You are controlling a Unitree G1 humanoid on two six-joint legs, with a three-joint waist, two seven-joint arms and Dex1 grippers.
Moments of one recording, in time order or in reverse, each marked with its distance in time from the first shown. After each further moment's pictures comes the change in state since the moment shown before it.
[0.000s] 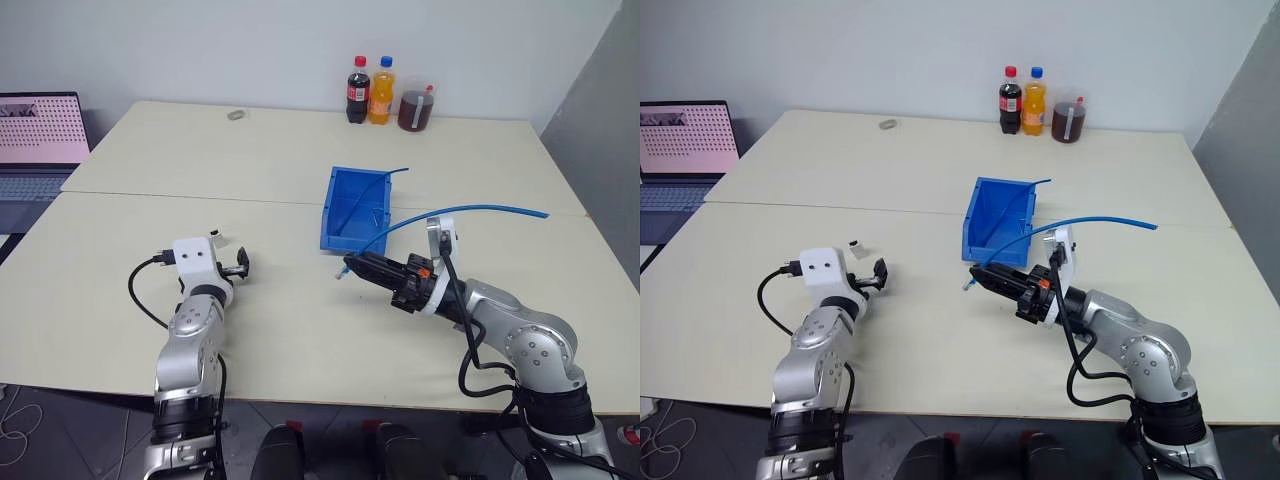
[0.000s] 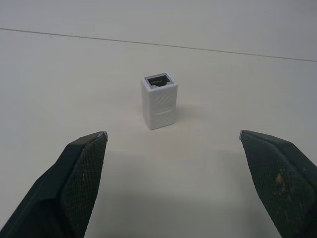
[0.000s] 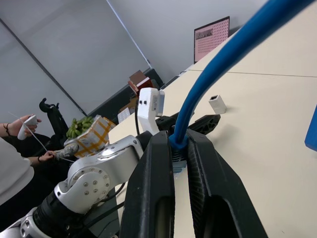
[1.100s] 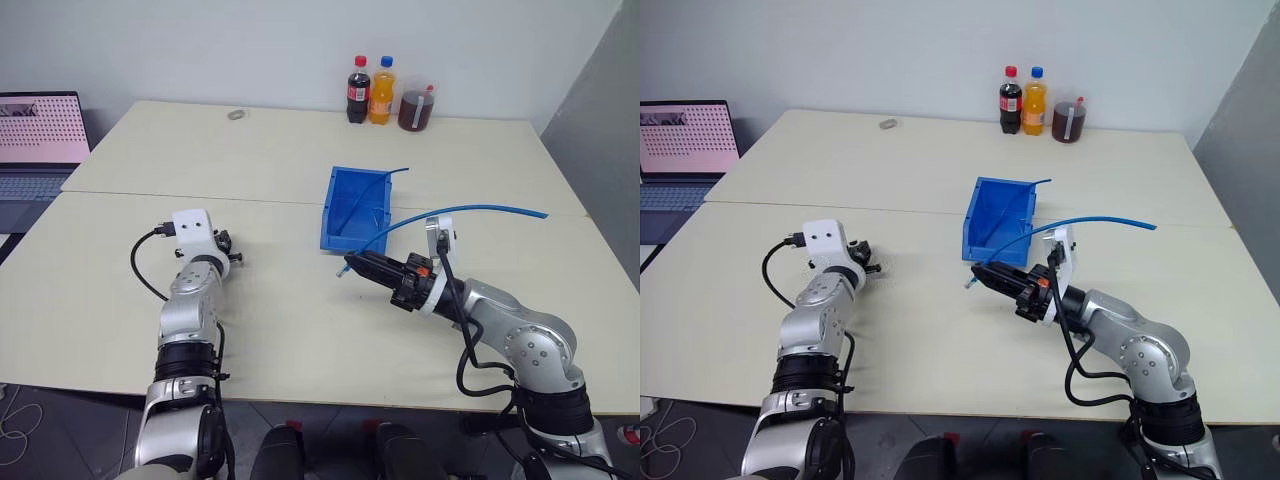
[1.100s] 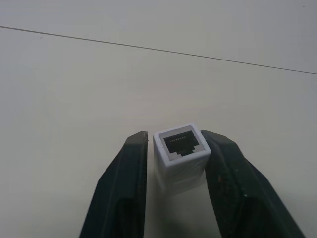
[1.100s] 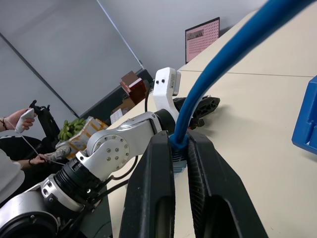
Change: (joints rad) left arm -0.266 0.078 0.032 0.368 0.006 -0.051 0.010; right arm 0.000 0.007 0.000 -0.002 -0.009 0.000 -0.033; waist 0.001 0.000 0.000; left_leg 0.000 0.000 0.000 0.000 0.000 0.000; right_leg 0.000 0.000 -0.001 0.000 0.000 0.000
